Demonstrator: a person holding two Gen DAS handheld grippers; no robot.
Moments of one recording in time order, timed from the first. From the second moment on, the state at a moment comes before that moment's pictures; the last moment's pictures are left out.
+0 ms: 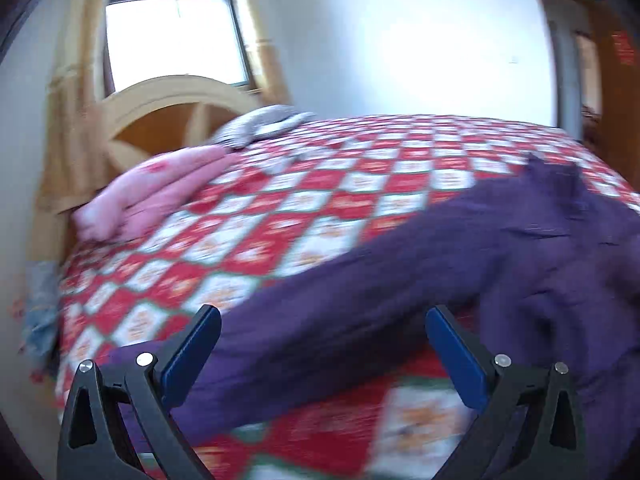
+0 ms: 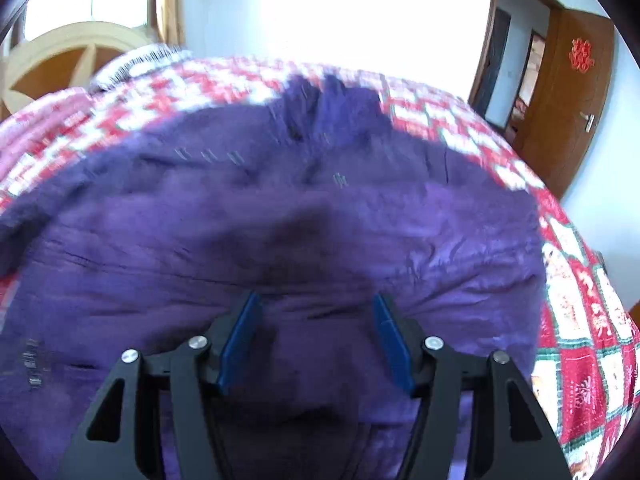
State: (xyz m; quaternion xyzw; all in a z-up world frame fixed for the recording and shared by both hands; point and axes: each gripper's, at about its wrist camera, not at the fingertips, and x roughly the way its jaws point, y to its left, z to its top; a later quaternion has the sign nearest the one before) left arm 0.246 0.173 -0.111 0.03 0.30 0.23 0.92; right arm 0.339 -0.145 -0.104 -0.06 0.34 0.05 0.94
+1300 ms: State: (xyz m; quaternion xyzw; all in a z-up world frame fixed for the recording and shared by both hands) left arm 0.107 0.367 -0.160 -0.27 0.29 0.26 0.88; right arm 0.333 -0.050 -0.135 -0.14 0.35 0.12 0.92
